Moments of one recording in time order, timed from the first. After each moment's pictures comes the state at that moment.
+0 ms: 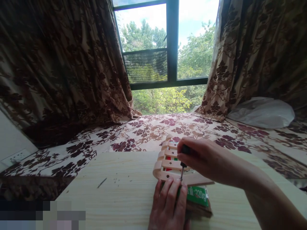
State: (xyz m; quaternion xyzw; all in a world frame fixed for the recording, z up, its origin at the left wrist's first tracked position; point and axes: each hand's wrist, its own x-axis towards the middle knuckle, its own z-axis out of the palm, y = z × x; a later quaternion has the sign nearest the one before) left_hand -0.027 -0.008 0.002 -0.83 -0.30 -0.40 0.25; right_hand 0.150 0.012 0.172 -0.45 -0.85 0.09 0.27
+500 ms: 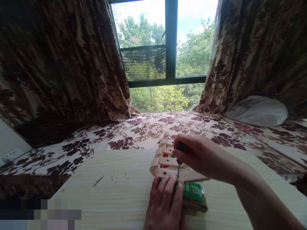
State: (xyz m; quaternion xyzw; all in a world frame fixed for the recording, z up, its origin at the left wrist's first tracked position) left_hand -0.027 -0.012 0.006 -0.84 -0.30 -0.40 0.22; right_hand 0.148 0.012 0.171 -0.47 -0.83 0.07 0.28
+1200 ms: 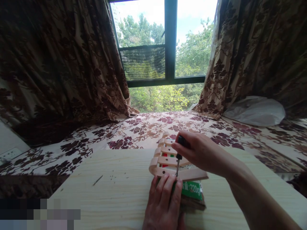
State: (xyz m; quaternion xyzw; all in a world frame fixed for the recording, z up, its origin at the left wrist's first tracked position) left_hand -0.028 -0.015 0.010 -0.85 -0.31 -0.38 0.20; right_hand 0.147 0.020 0.168 -0.52 -0.80 0.06 0.29
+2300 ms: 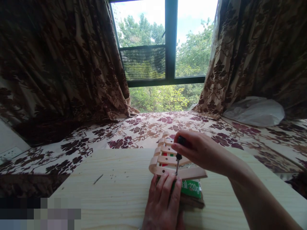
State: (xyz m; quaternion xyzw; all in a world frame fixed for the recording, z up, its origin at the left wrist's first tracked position) left_hand -0.026 -0.018 0.014 -0.84 -0.32 -0.38 0.19; right_hand 0.150 0.020 0.168 -0.49 -0.81 0.09 0.30
